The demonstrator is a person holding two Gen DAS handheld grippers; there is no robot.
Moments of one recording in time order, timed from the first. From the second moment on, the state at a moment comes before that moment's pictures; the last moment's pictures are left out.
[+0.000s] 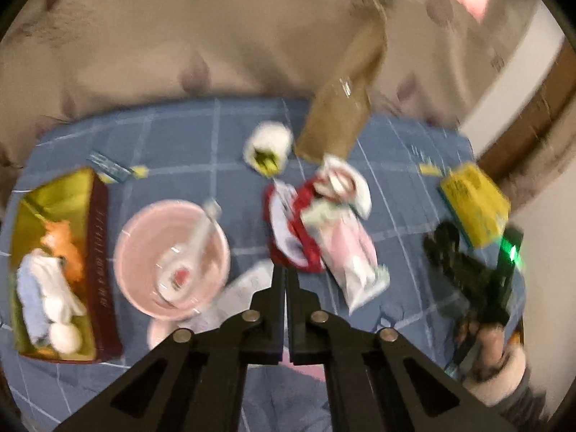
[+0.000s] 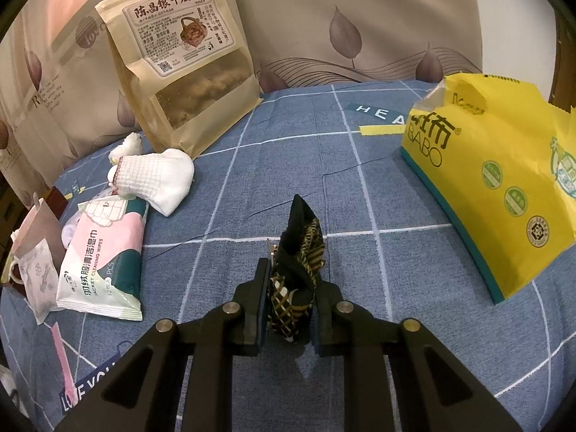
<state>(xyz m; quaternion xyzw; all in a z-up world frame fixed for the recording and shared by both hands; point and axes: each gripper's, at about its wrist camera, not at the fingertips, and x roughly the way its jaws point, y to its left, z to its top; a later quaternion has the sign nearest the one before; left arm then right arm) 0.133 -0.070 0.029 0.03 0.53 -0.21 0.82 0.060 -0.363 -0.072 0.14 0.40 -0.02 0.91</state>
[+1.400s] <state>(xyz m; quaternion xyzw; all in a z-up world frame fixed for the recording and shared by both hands) 0.117 -0.086 -0.047 0.14 0.59 -0.23 0.77 0.062 -0.358 -0.073 0.13 0.41 -0.02 0.90</state>
